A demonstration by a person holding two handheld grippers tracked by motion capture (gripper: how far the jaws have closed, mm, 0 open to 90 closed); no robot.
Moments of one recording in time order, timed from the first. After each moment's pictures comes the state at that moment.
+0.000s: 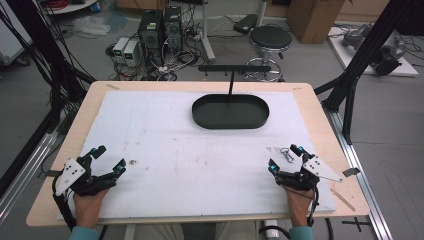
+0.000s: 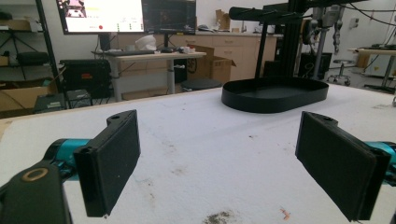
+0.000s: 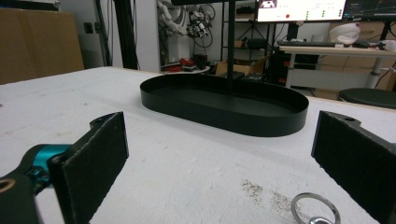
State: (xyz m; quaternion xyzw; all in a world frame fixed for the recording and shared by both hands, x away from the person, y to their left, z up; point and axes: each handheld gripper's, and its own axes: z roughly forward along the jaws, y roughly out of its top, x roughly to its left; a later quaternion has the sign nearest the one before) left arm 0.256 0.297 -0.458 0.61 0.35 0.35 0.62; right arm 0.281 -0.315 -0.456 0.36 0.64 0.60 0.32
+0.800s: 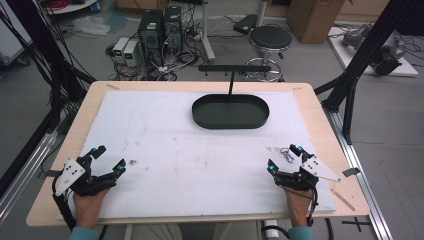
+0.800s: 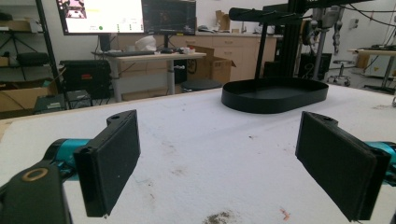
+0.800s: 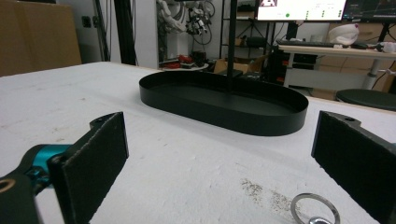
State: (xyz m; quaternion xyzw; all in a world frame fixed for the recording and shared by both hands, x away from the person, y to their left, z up) left arm 0.256 0.297 -0.458 0.61 0.35 0.35 0.62; right arm 0.282 -0.313 -0.455 0.35 0.65 0.59 0.32
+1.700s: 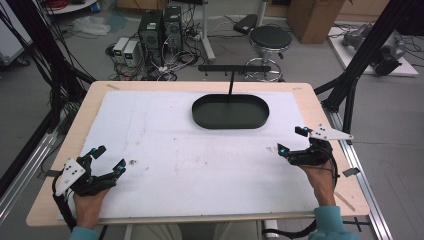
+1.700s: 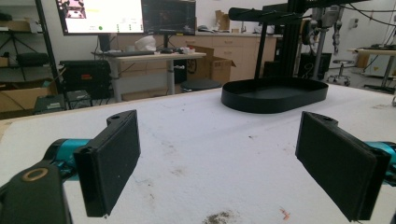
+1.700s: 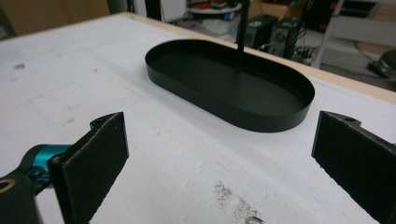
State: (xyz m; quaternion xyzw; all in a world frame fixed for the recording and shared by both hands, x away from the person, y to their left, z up) left arm 0.256 0.296 -0.458 0.61 0.35 0.35 0.62; right arm 0.332 -0.340 -0.382 0.34 0.76 0.51 0.23
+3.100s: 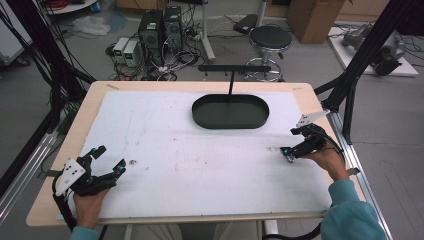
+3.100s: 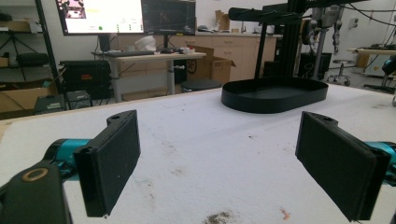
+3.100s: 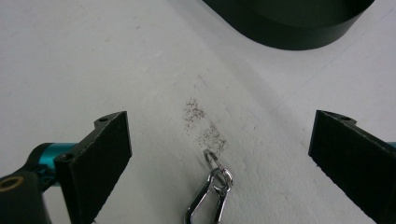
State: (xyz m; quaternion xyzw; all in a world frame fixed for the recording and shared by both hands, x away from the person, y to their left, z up) left arm 0.256 0.296 -0.458 0.61 0.35 0.35 0.62; right arm 0.395 -0.354 -0.391 0.29 0.89 0.33 0.11
